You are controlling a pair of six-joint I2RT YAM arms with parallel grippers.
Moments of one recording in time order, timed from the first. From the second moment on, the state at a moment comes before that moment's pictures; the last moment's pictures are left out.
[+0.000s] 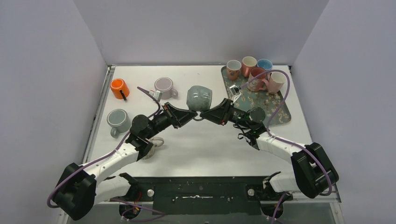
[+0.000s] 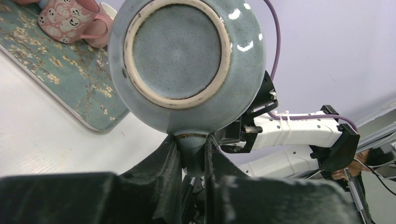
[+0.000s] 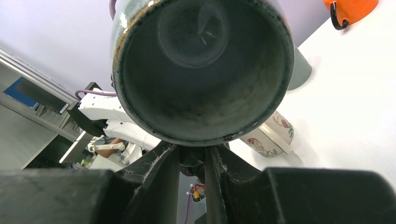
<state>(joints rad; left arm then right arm) -0.61 1.10 0.51 0.85 0.40 -1.03 0.51 1.33 0.58 1.08 -0.77 1.12</state>
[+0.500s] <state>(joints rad) -0.61 1.15 0.48 0.96 0.41 -1.07 0.55 1.33 0.60 1.00 -0.79 1.07</state>
